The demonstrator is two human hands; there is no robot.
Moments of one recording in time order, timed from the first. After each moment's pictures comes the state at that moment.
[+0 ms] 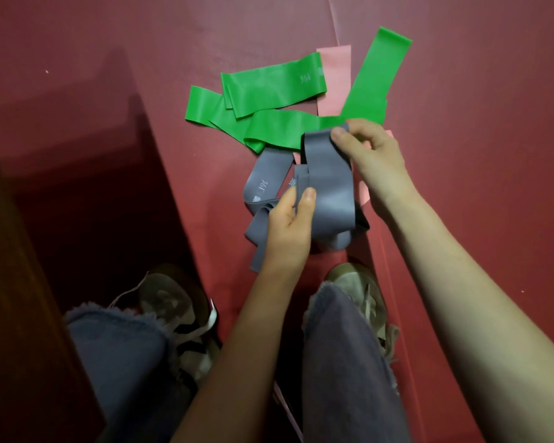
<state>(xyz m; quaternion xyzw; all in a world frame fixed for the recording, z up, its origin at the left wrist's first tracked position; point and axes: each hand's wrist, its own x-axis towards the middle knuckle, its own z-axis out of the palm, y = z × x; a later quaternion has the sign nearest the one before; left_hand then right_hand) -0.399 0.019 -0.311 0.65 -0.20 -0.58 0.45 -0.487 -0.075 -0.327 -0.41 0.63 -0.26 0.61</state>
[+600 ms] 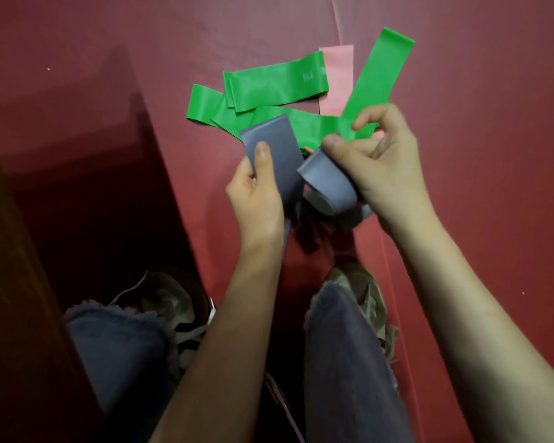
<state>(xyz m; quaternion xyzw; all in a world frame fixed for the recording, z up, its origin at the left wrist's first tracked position) -0.373 -0.015 -0.303 0.75 -0.07 -0.41 0.51 -0.474 -0.057 -0.276 -0.41 0.57 -0.33 0.63</state>
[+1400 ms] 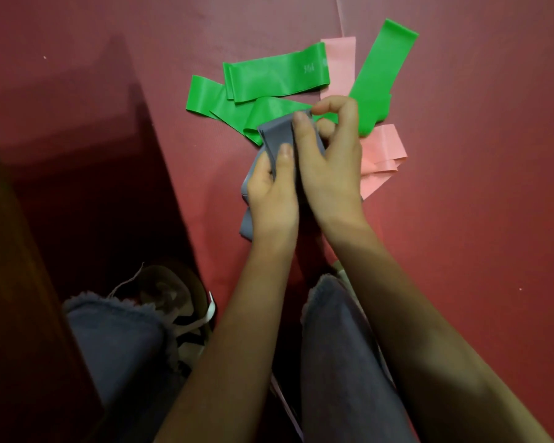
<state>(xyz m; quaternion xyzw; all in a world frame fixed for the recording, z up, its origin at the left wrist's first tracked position) -0.389 -0.012 -0.294 0.69 -0.07 -0.50 0.52 -0.428 -0.044 -0.296 -0.48 0.63 -0.36 0.49</state>
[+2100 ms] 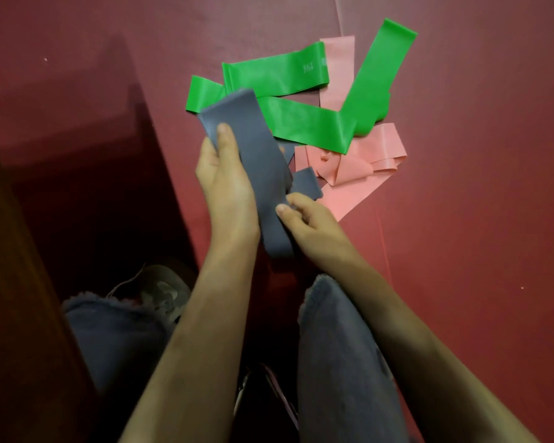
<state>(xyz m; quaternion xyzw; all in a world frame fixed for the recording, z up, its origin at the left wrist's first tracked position) -0.349 -0.020 -0.288 0.71 -0.05 -0.42 0.56 -0.453 0.014 -0.324 -0.50 0.54 -0.09 0.67</state>
